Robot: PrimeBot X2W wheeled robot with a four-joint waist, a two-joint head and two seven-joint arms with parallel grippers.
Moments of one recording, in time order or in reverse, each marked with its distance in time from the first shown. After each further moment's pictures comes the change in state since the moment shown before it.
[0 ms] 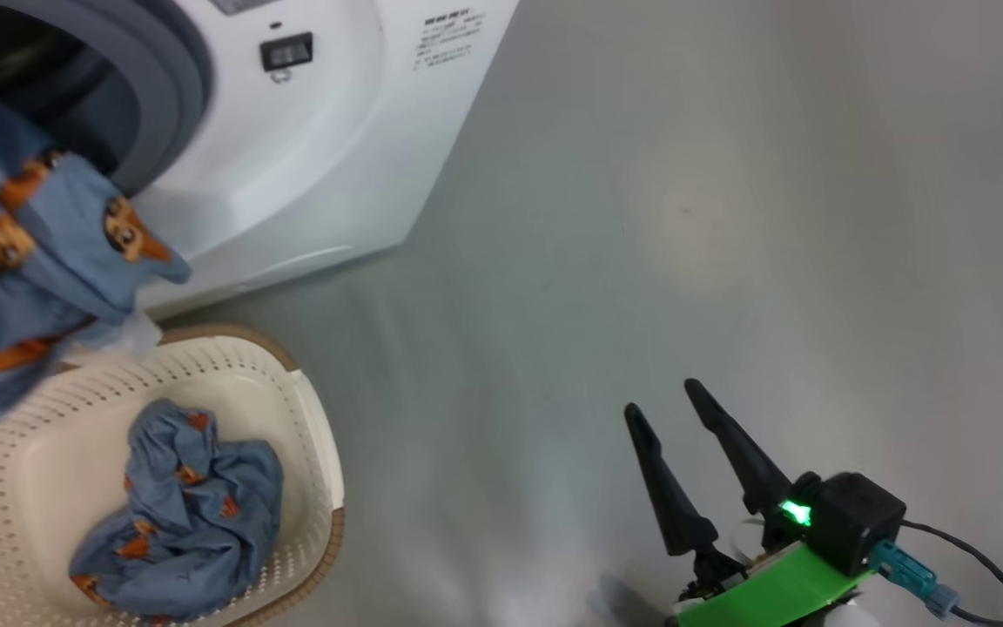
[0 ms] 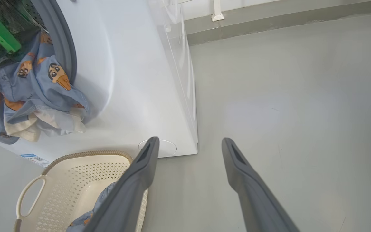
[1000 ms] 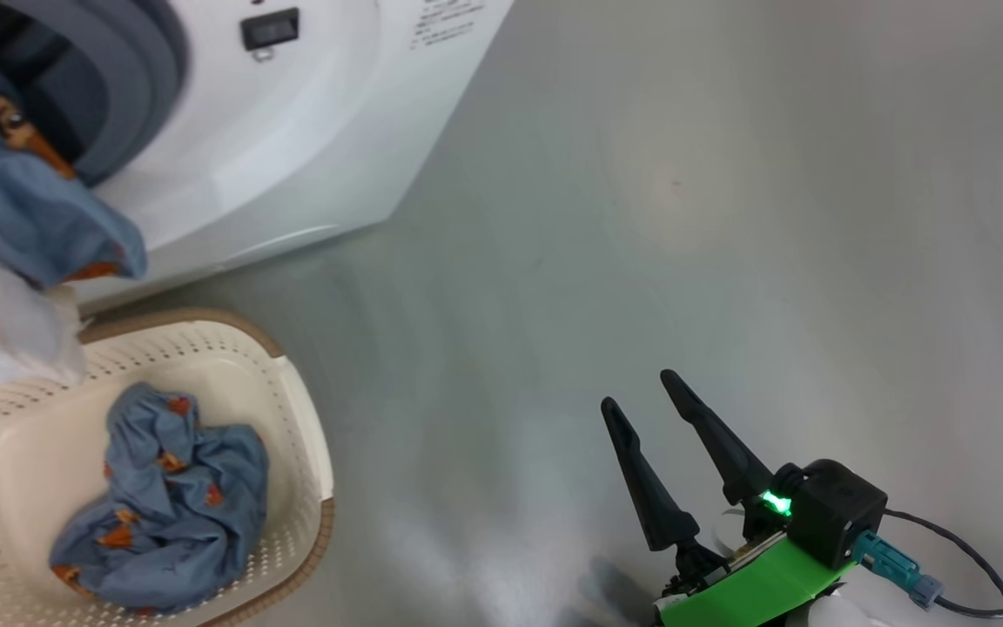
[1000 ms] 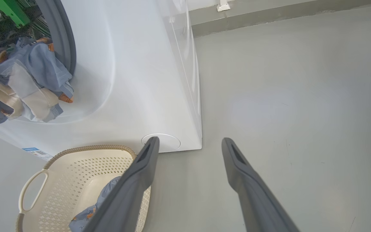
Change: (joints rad) left arm -0.320 0.042 -0.042 0.253 0.061 0.046 0.000; right arm -0.041 0.002 0.049 0.002 0.005 0.000 0.000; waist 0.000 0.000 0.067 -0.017
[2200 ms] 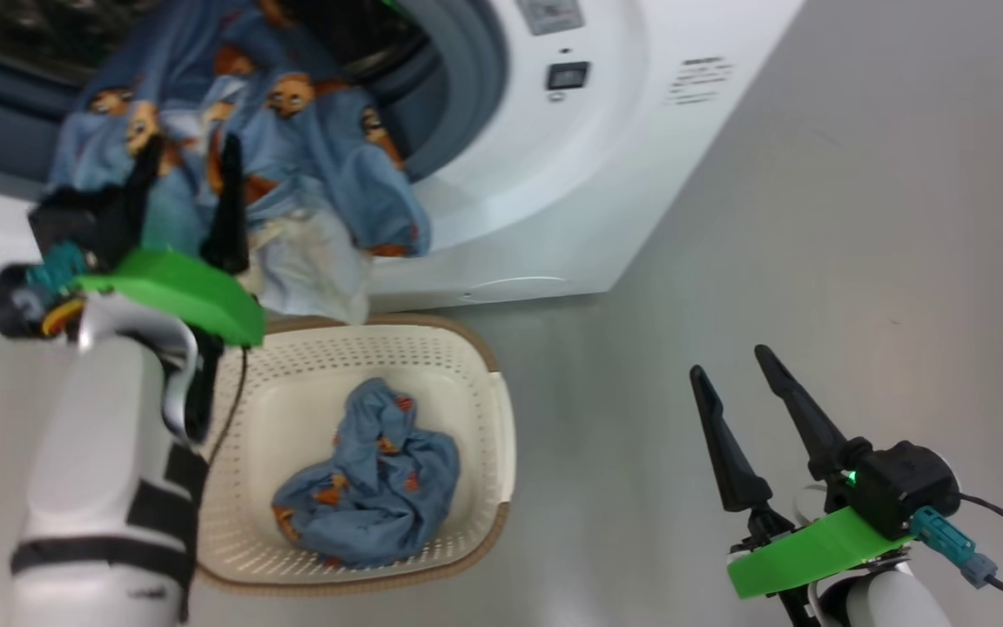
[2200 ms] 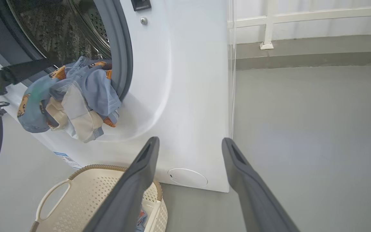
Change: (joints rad) left arm 0.510 -0.308 -0.116 -0.302 -0.045 -0.024 0.000; right arm -0.019 -0.005 -0.174 0.054 -0.118 0.000 0.000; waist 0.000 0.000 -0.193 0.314
